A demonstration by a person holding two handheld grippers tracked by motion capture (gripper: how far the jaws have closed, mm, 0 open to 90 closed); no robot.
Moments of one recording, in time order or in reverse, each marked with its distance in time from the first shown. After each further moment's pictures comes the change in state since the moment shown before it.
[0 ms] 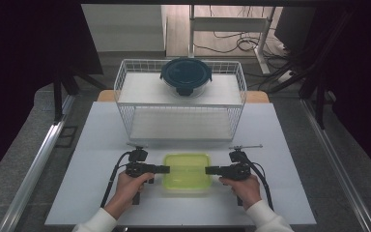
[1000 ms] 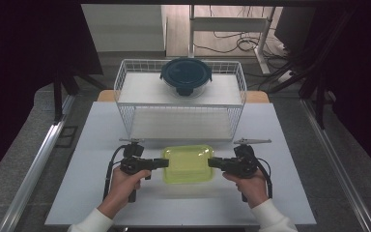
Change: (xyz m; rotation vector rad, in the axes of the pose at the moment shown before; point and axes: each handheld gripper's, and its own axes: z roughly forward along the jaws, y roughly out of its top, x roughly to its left) left arm -0.034 0.010 -0.034 -0.106 -0.008 0.130; right arm 0.035 0.014 -0.033 -0.116 -0.023 -0.187
